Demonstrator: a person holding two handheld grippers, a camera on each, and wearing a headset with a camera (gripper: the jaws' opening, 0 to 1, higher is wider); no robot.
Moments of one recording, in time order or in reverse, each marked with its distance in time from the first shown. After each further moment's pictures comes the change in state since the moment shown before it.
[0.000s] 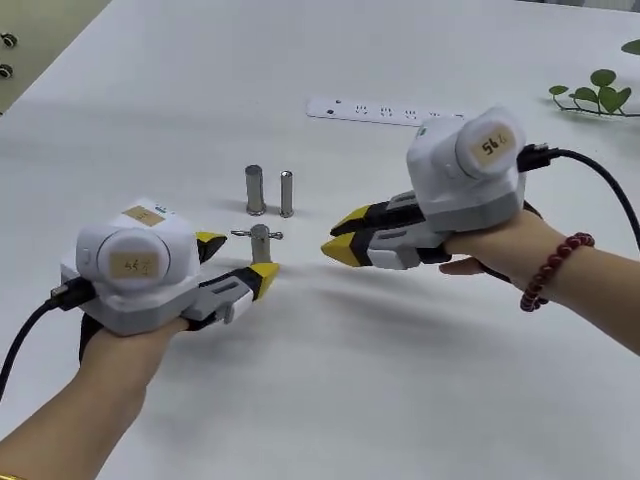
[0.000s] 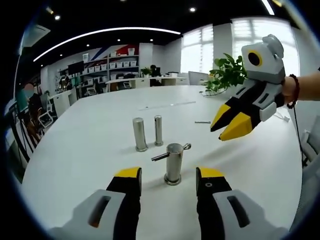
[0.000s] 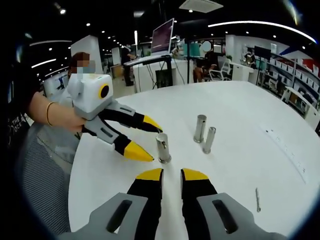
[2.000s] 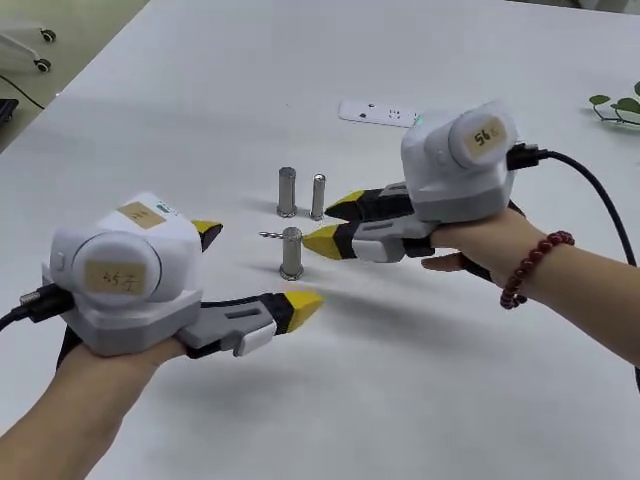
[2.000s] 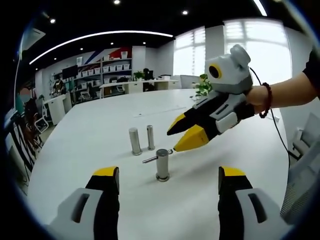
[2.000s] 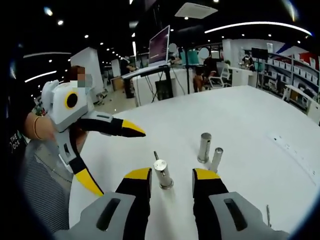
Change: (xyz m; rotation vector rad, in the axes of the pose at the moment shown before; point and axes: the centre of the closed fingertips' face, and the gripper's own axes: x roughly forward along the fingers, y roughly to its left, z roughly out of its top) left arm -0.037 -0.016 0.016 0.022 -0.022 -0.062; right arm 0.024 -0.005 0.035 0.080 -0.114 0.022
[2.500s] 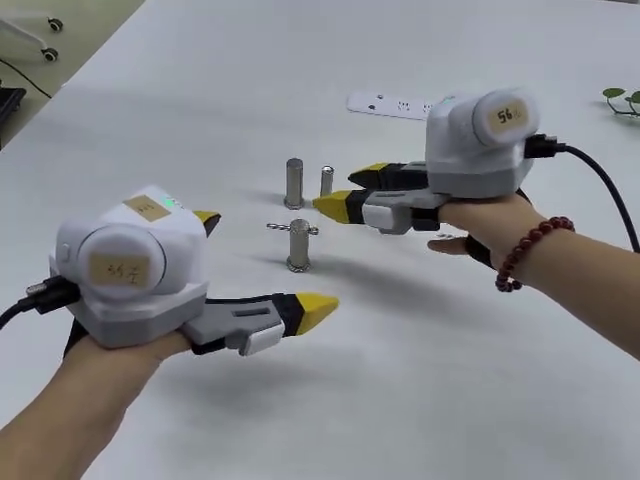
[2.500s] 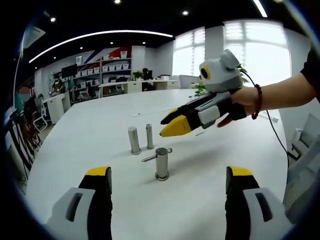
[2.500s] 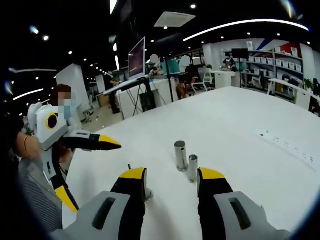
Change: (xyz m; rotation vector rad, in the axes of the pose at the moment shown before) left arm 0.000 0.001 -0.002 -0.002 0.000 -0.011; right arm 0.011 -0.050 0.009 0.101 -0.081 -0.111
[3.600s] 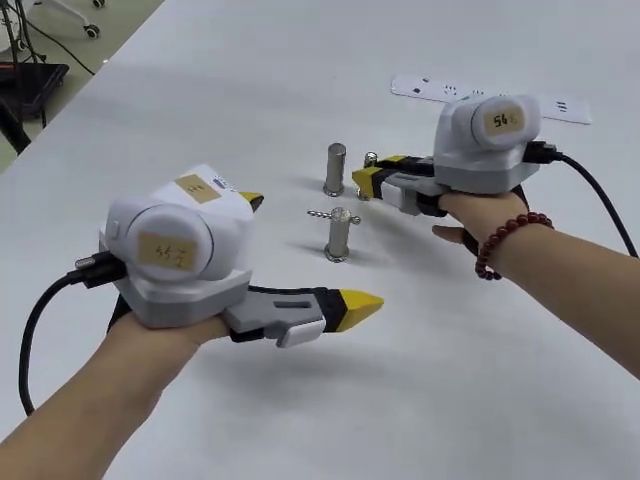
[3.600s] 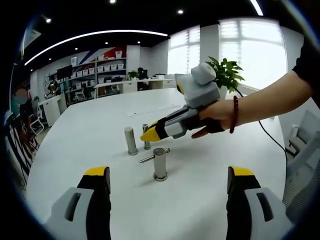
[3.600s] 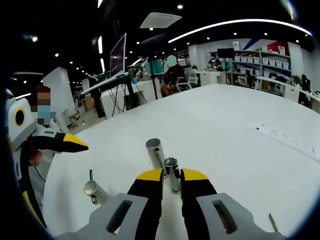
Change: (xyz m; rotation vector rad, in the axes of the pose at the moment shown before) left arm 0.003 -0.003 0.000 0.025 0.013 -0.037; right arm 0.040 -0.022 -0.017 0.036 -0.014 -0.124
